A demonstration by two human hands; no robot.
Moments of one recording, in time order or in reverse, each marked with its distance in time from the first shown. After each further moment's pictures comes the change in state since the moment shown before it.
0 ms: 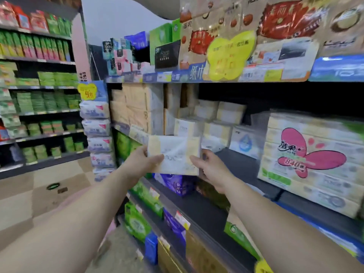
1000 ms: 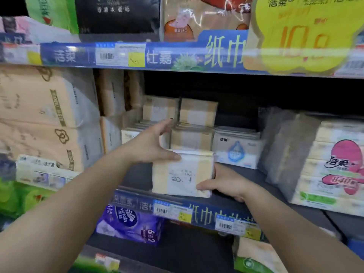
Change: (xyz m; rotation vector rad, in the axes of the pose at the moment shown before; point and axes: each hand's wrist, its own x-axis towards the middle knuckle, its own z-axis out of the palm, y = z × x) left_hand 0.304 0.013 0.047 0.405 -0.736 0.564; right_hand 0.163 0.027 -0.041 -0.399 0.338 0.211
